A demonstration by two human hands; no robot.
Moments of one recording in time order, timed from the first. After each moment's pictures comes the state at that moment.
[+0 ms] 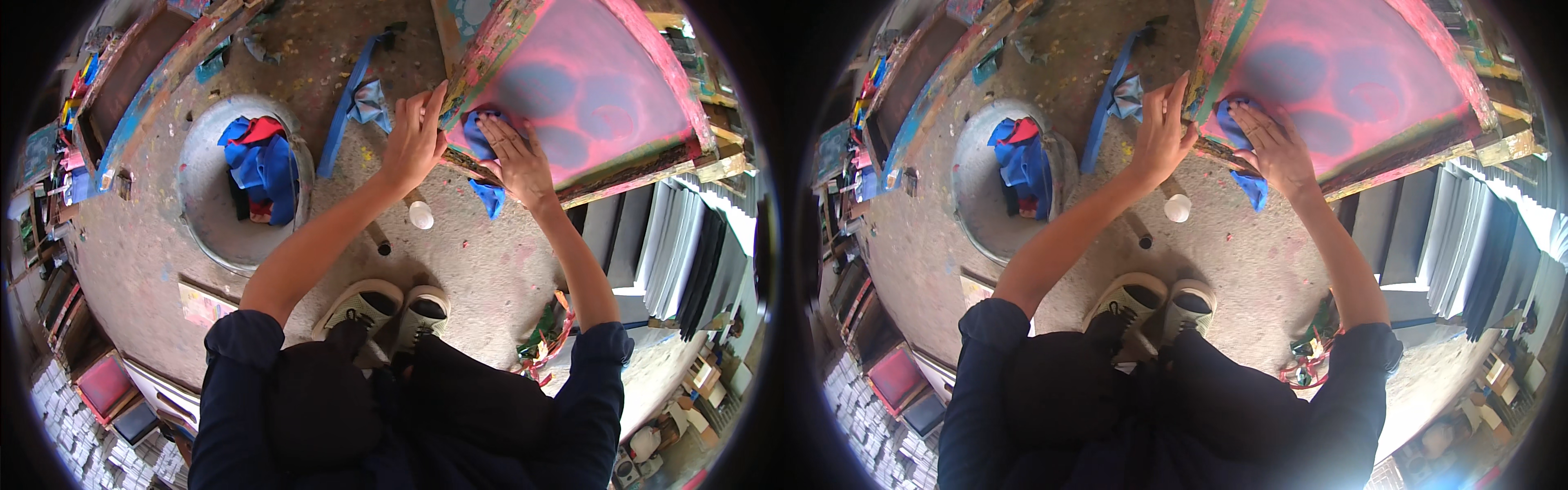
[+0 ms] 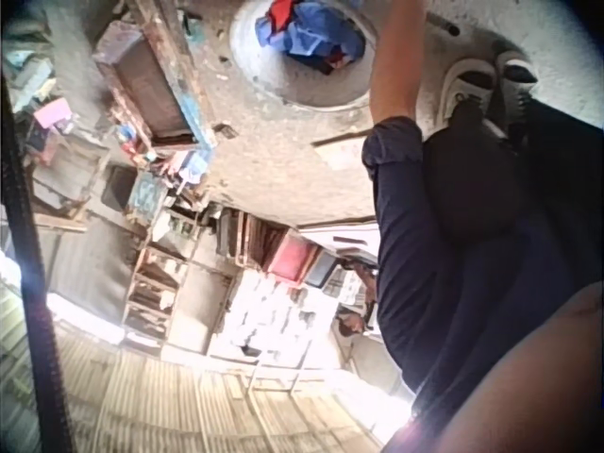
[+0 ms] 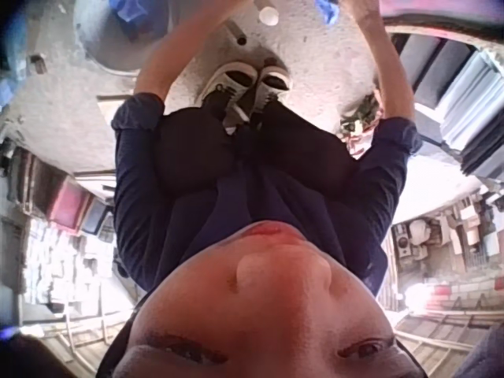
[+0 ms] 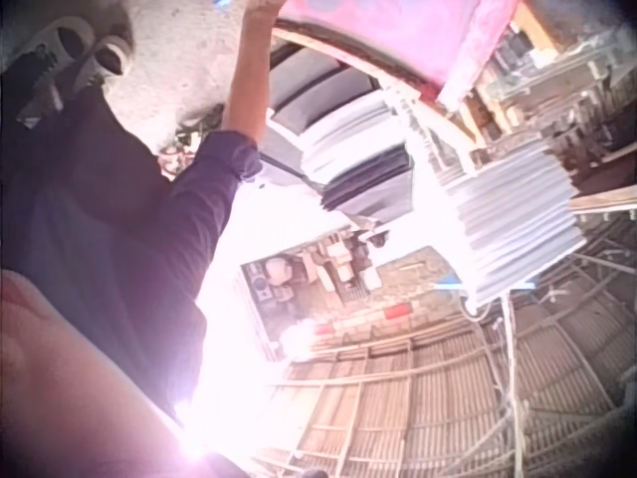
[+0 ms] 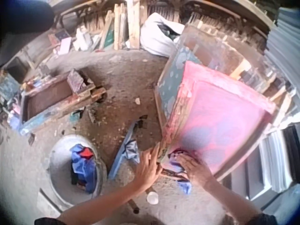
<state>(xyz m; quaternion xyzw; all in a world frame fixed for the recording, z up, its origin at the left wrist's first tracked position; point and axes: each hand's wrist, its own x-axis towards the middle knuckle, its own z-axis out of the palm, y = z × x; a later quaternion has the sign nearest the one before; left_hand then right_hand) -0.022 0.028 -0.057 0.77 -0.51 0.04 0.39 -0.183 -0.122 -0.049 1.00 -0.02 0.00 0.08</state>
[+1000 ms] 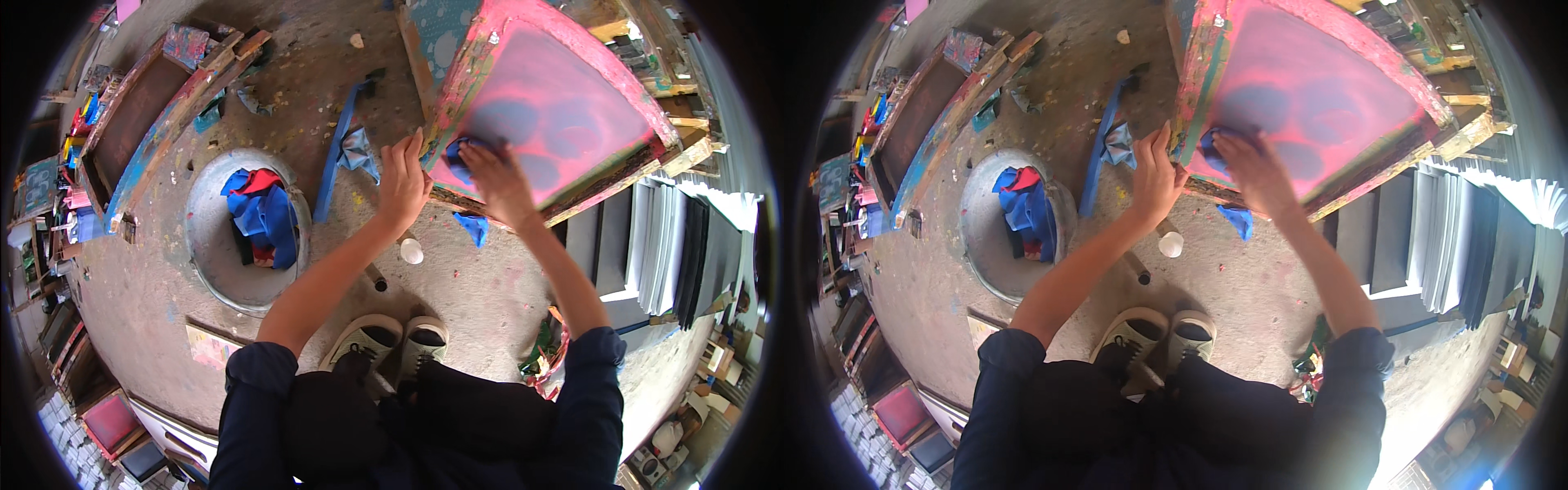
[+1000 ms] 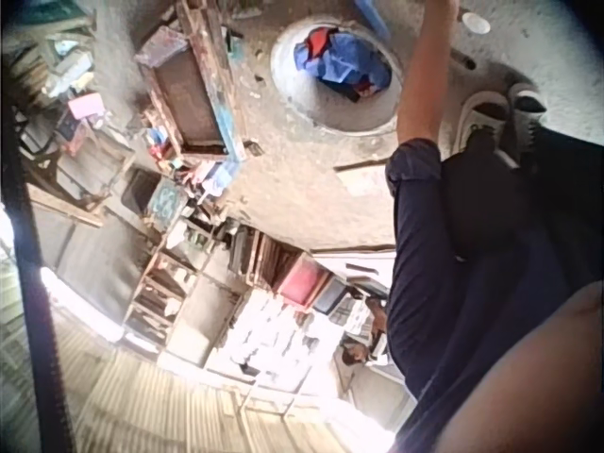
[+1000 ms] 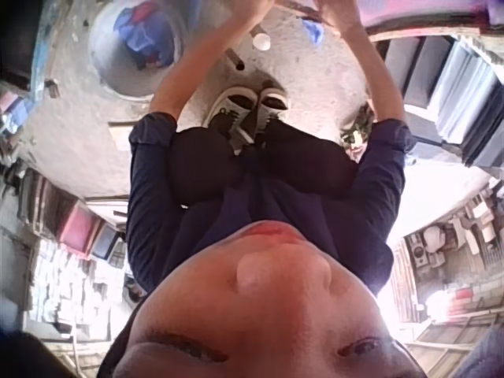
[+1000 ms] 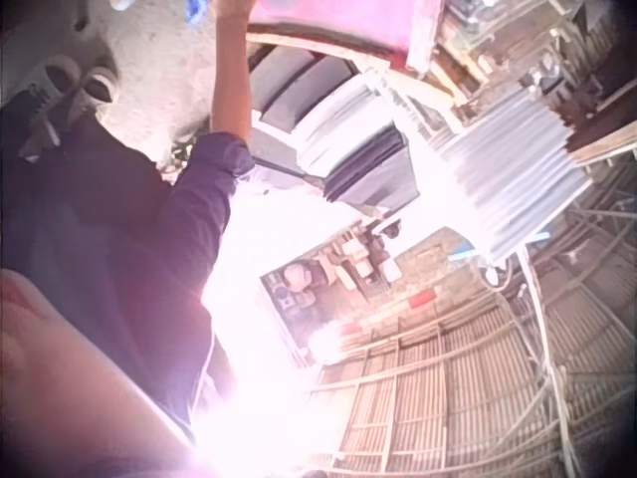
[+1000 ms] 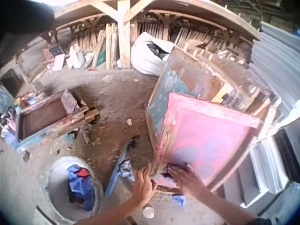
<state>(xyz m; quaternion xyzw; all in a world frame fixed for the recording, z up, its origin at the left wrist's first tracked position) -0.029 0.020 -0.053 0.77 -0.50 0.06 0.39 -0.163 -0.128 -0.012 0.99 -0.03 0.08 0.09</state>
